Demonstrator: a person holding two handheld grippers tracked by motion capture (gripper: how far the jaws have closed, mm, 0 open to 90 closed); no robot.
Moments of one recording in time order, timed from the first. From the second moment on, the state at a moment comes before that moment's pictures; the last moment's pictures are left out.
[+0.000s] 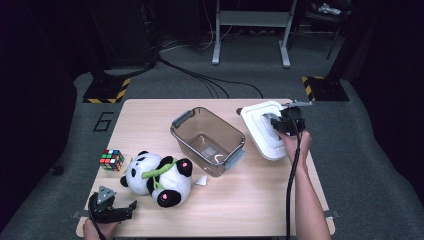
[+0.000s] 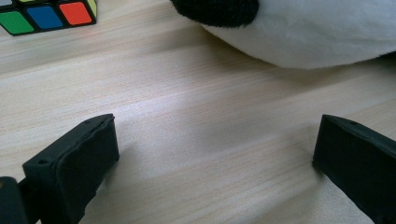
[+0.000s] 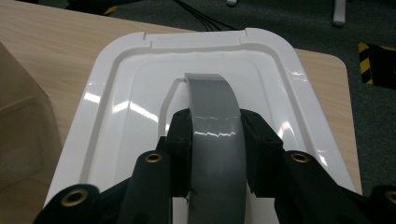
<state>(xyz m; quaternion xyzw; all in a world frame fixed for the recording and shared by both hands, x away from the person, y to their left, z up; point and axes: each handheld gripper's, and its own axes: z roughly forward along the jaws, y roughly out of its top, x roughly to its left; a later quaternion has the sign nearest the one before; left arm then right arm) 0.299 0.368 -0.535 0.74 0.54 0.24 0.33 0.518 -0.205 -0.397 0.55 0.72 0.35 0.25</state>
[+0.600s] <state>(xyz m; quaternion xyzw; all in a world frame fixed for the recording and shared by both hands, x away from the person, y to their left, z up) 0.298 0.368 -0.535 0.74 0.54 0.23 0.33 0.529 -0.199 -0.459 0.59 0.70 0.32 0.23</state>
